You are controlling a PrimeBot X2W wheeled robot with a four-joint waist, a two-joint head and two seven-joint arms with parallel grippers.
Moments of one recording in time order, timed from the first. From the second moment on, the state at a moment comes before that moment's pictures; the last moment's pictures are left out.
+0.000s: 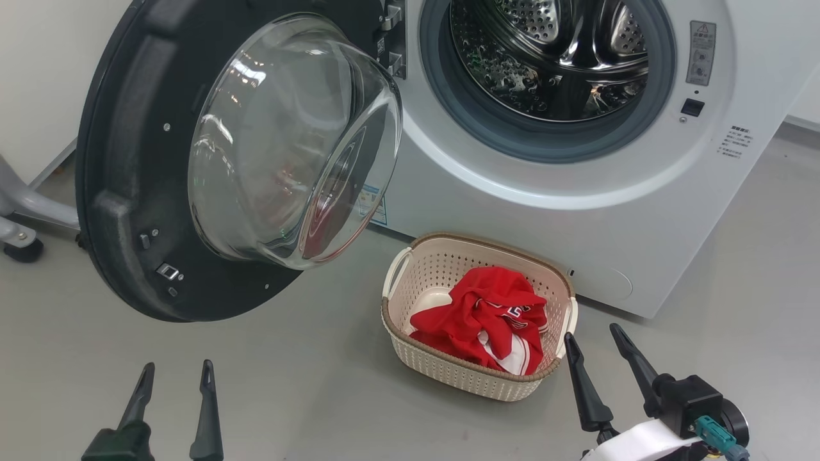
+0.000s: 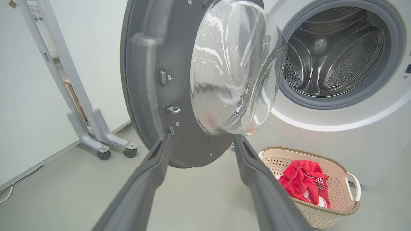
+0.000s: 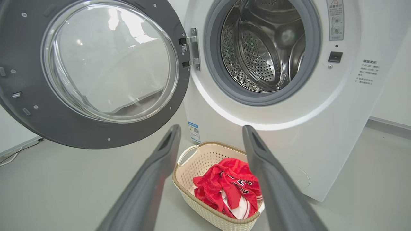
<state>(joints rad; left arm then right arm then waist) 0.25 0.06 -0.06 -0.17 -0.19 0.11 -0.04 0.11 -0.07 0.26 0.11 0.28 0.00 -0.24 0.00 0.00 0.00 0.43</state>
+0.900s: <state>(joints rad) 0.25 0.05 -0.05 -0.20 -0.37 0.12 -0.06 0.11 -0.07 0.27 0.11 0.28 0.01 -0.23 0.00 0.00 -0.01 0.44</state>
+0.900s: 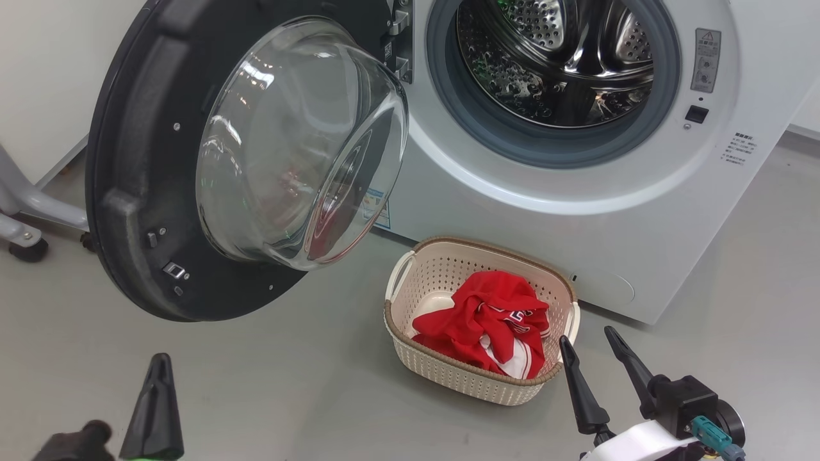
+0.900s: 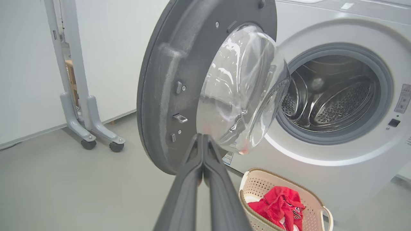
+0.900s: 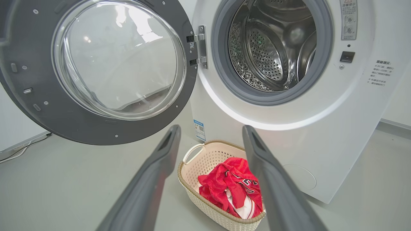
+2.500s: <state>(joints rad) -0.10 0.36 0.38 -0.02 -1.93 0.07 0.16 0.03 -0.14 0.27 0.01 0.24 0.01 -0.16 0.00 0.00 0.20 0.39</state>
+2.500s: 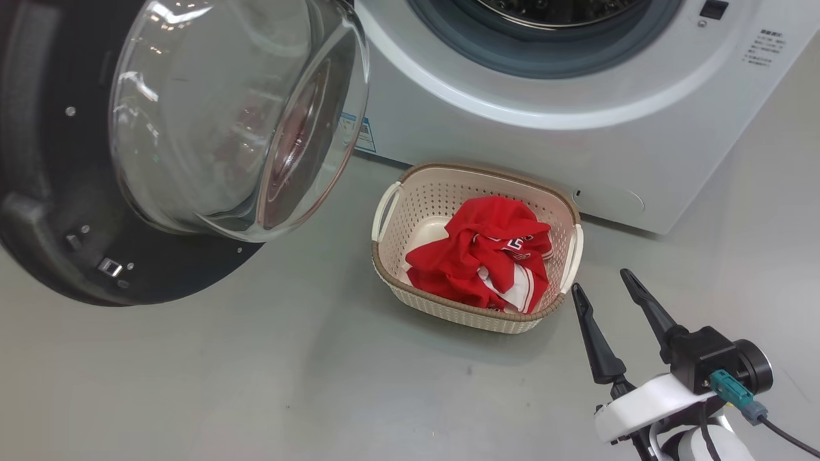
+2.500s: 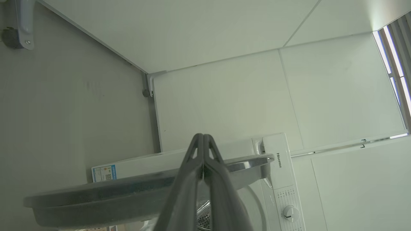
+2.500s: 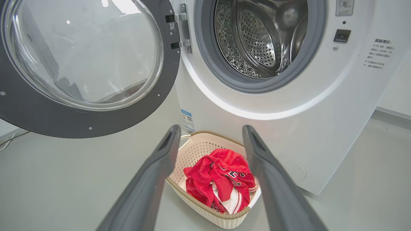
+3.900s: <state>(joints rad) -0.25 0.39 0.25 0.22 -2.06 -0.03 0.52 -0.01 -0.14 0.25 0.02 0.24 0.01 -0.16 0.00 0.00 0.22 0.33</state>
